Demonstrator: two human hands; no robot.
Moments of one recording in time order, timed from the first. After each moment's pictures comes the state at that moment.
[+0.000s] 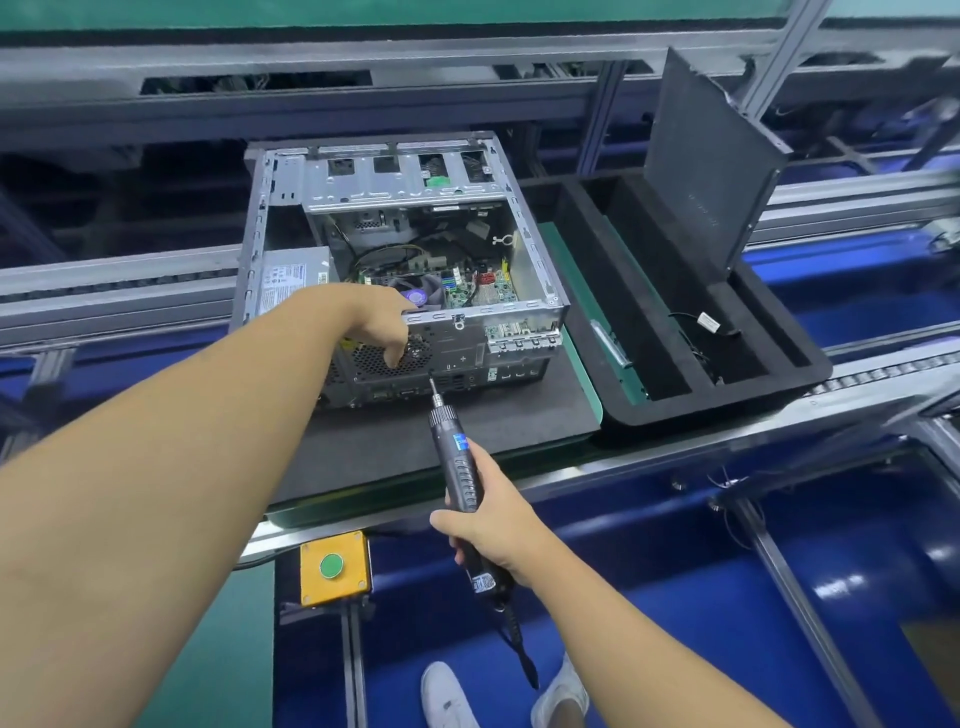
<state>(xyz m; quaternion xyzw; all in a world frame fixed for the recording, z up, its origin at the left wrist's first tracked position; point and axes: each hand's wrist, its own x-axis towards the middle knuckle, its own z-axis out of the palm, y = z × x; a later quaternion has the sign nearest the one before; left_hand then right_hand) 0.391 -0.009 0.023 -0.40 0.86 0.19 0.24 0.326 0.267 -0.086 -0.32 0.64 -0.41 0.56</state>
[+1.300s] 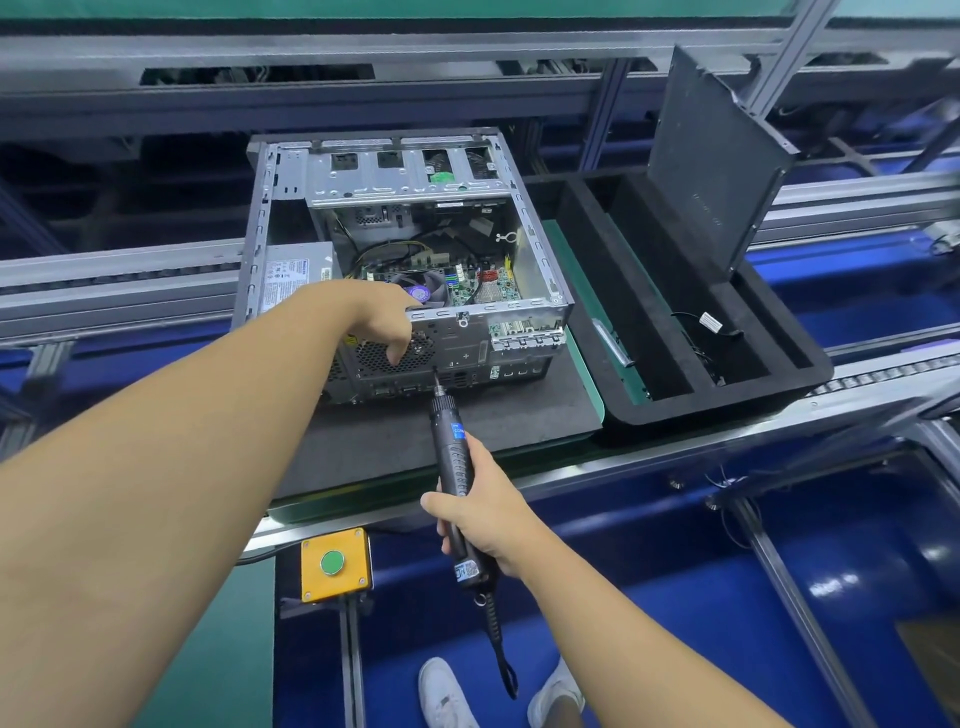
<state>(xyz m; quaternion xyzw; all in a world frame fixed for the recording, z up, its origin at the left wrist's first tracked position) 0.393 -0.010 0.024 -0.40 0.87 0.18 0.24 0.338 0.254 -0.070 -0.27 0.64 -0.41 0.59</state>
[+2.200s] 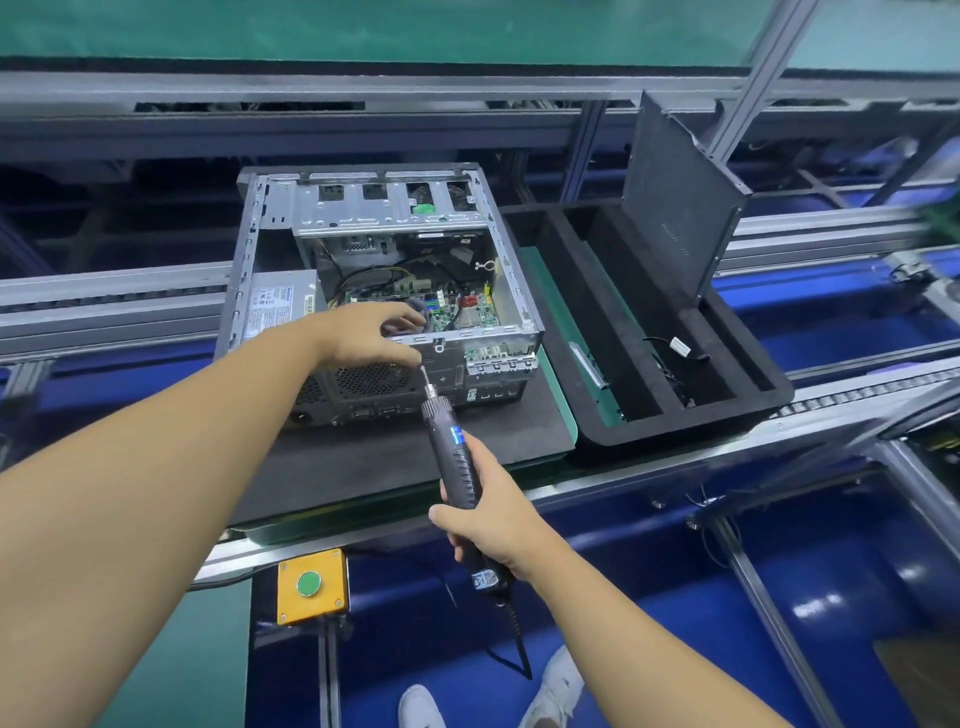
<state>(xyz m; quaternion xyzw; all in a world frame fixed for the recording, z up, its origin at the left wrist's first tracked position) 0.408 0.005 0.031 -0.34 0.87 0.36 0.05 0.302 0.265 -0.052 -0.36 0.62 -0.43 0.54</state>
